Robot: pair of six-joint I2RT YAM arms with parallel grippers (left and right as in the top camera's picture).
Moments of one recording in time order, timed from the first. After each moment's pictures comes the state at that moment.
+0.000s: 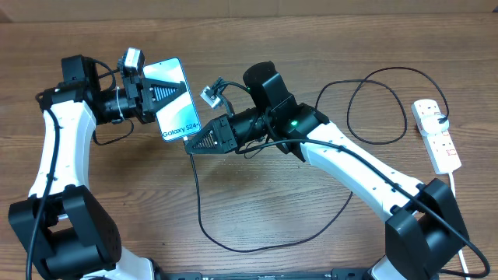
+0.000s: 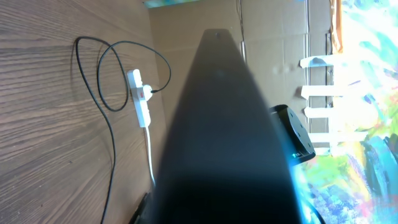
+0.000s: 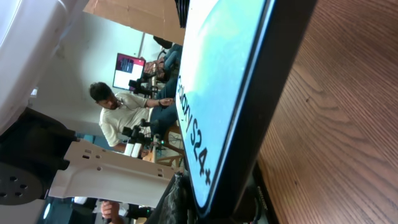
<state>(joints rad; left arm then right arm) 0.24 1.74 1.39 -0.97 1.53 -0.11 0.66 1.76 1.34 -0.14 -1.13 0.67</state>
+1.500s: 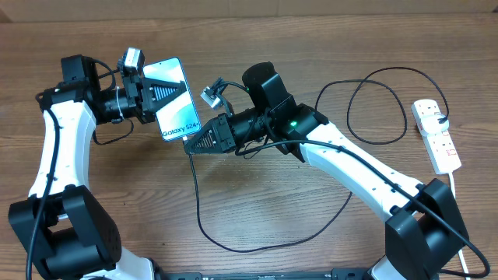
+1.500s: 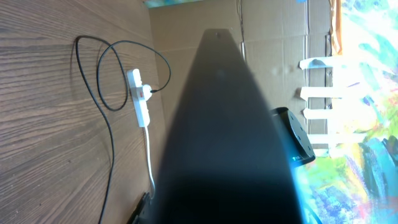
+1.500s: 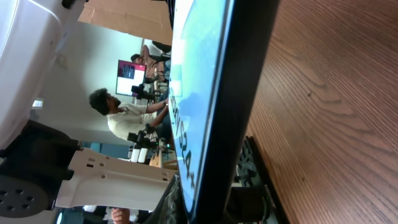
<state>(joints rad) 0.24 1.74 1.39 -0.96 1.53 -0.12 0.67 1.76 1.34 -0.14 -1.12 0.74</state>
